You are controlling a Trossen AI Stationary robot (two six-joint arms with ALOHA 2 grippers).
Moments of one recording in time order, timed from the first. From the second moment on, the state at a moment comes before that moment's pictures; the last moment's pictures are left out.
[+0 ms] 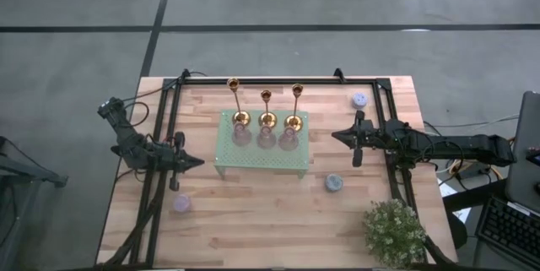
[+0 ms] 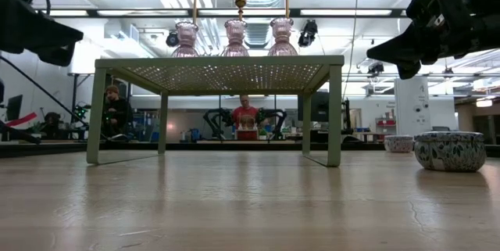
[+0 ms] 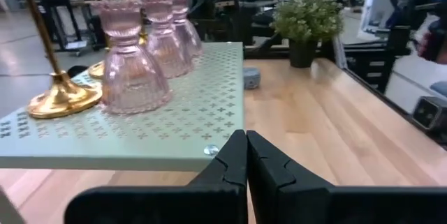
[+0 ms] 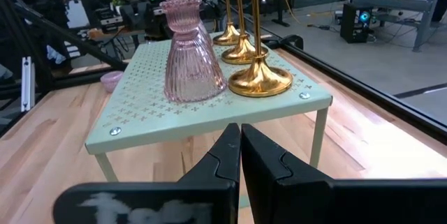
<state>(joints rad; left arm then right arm) -0.83 0.00 0.10 -0.29 -0.84 -0.13 -0.15 0.45 0.10 0.24 0.03 0.16</state>
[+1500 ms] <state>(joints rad) -0.83 0.02 0.09 -0.28 -0.80 -0.24 0.03 0.76 0.59 -0.24 -0.17 0.38</state>
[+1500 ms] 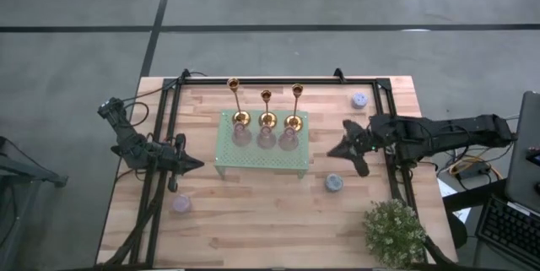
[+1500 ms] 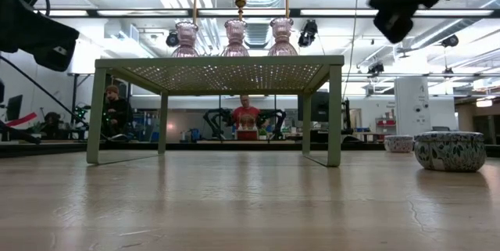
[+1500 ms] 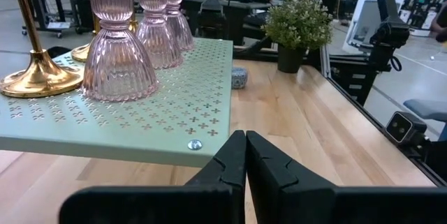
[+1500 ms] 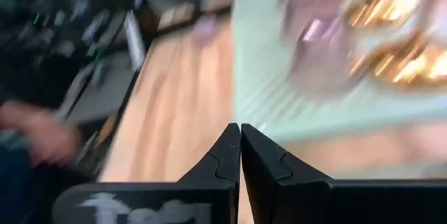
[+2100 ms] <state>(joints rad) -0.83 0.02 0.09 -0.28 -0.80 -0.24 0.21 1.04 0.89 -0.92 -0.02 0.63</state>
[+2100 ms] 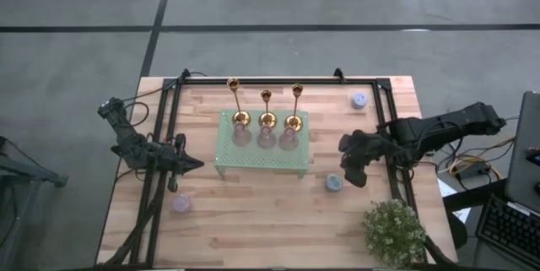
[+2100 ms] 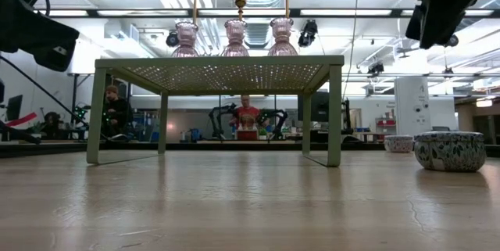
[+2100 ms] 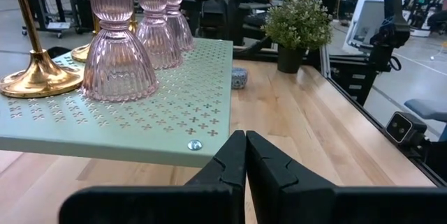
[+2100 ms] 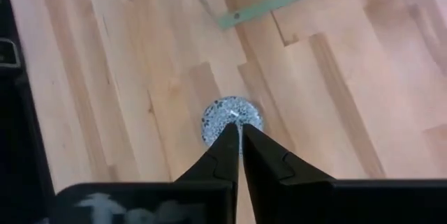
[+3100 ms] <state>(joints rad) -0.83 0.02 0.09 -0.28 -0.80 -0.24 0.24 1.37 0.87 -0.91 -0.01 0.57</state>
